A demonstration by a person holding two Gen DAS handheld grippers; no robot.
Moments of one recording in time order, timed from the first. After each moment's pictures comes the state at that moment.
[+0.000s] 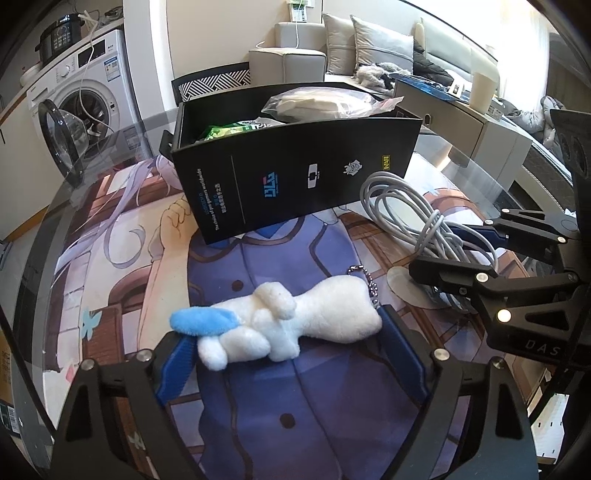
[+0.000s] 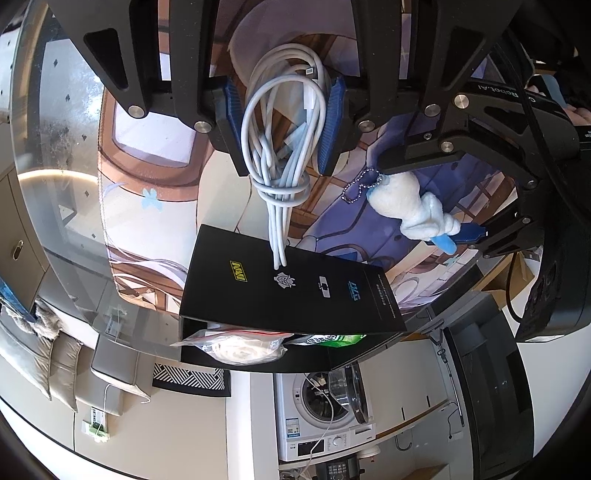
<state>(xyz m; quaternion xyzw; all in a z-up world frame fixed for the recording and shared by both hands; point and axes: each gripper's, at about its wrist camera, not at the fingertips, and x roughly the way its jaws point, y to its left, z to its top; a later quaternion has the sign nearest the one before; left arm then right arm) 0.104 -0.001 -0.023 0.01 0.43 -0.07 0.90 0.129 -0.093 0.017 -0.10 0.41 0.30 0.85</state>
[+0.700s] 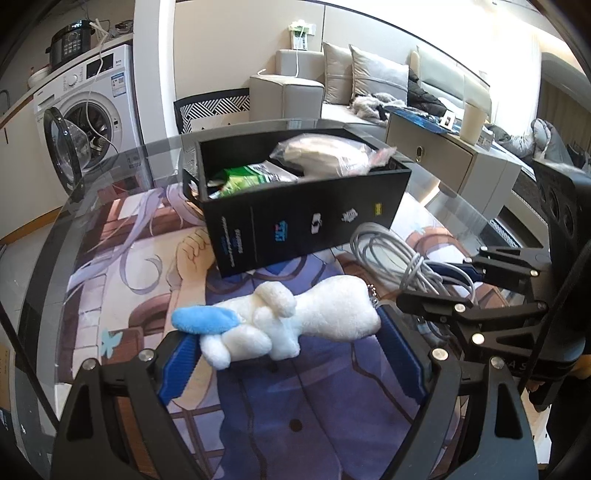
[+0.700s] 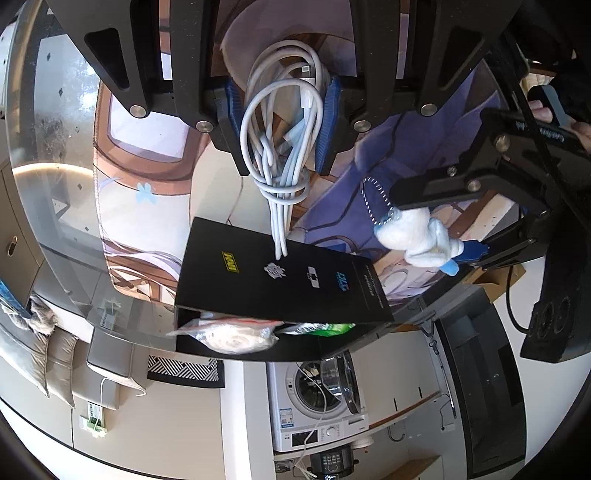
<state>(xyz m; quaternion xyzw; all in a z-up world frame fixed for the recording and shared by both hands) 0.096 0.016 0.004 -0.01 0.38 -0.08 0.92 0.122 -0.095 0.026 -0.09 0.39 0.32 0.86</state>
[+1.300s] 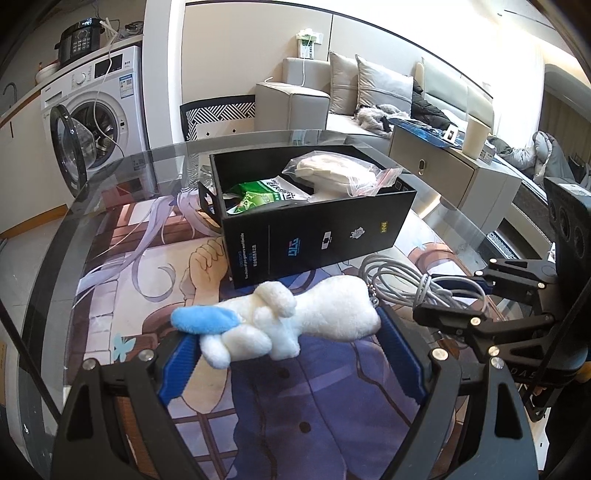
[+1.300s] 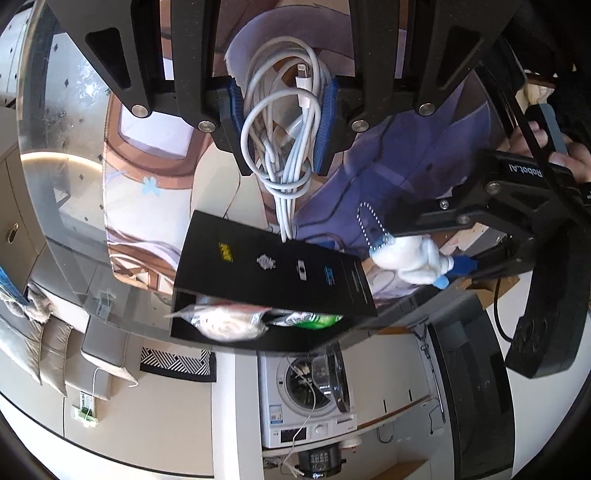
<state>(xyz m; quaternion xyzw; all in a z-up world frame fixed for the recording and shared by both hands) 0.093 0.025 0.012 -0.03 0.37 -0.08 0.93 0.115 -0.098 0.033 -0.11 0.39 0.33 0.85</state>
